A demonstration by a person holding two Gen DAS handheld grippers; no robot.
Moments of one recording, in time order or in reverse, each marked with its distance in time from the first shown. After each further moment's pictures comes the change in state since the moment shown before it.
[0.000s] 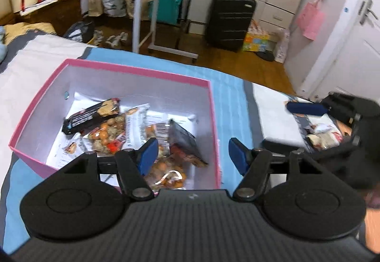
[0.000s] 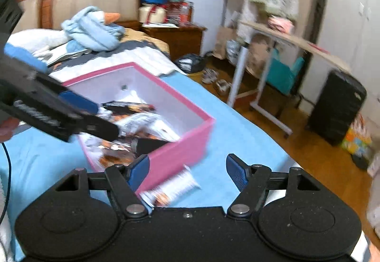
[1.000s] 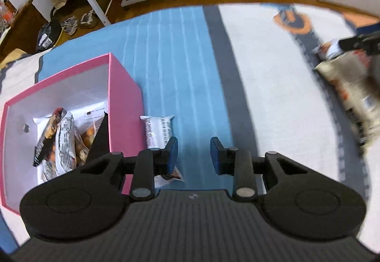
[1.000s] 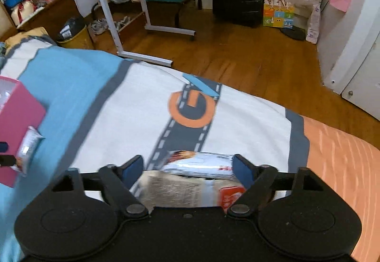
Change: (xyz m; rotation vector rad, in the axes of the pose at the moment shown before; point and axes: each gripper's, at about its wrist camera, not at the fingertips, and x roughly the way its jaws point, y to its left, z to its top) left arm 0.133 -0.145 0.018 0.352 0.416 0.186; right arm 0.035 -0.247 -0.120 0.501 0.333 -0.229
